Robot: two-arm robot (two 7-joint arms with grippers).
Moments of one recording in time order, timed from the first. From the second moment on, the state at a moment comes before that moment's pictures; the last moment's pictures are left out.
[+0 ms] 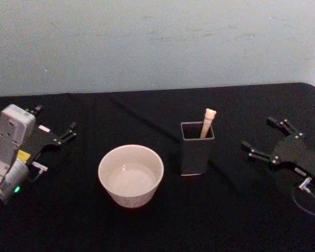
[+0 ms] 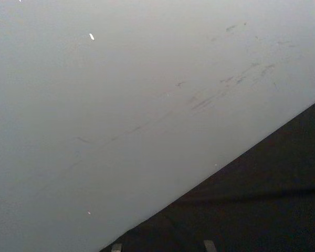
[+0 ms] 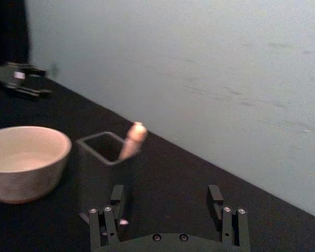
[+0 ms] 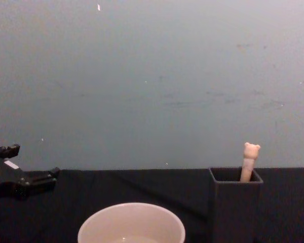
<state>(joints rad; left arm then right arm) -0.20 0.60 0.45 -1.41 -0.25 -0.12 0.03 0.05 0.72 -0.33 -1.52 0.50 -0.27 0.42</state>
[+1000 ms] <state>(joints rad) -0.20 0.60 0.45 -1.41 -0.25 -0.12 0.03 0.23 0.57 -0.38 -1.39 0.55 -0.10 0.61</state>
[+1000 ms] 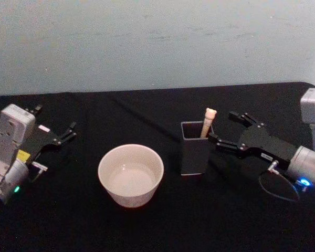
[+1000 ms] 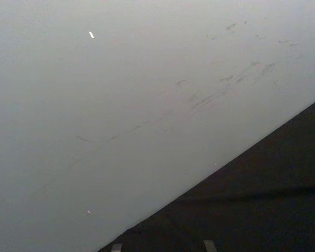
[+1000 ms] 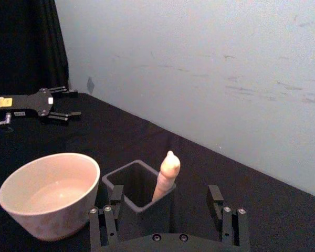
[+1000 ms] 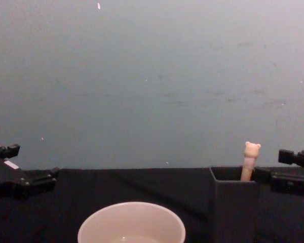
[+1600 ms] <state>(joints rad) -0.20 0.60 0.45 -1.41 -0.25 -0.12 0.03 0.32 0.51 -0.39 -1.31 0.54 -0.07 0.63</state>
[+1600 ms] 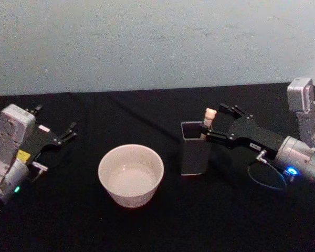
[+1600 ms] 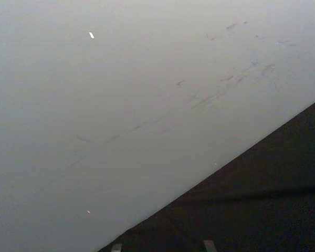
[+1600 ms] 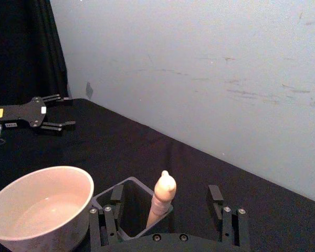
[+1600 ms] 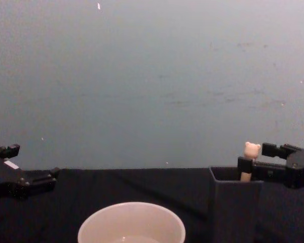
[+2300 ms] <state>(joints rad) -0.20 0.60 0.45 -1.41 -0.25 -0.12 0.03 0.33 0.50 -0.40 -1.29 0.55 -0.06 0.64</state>
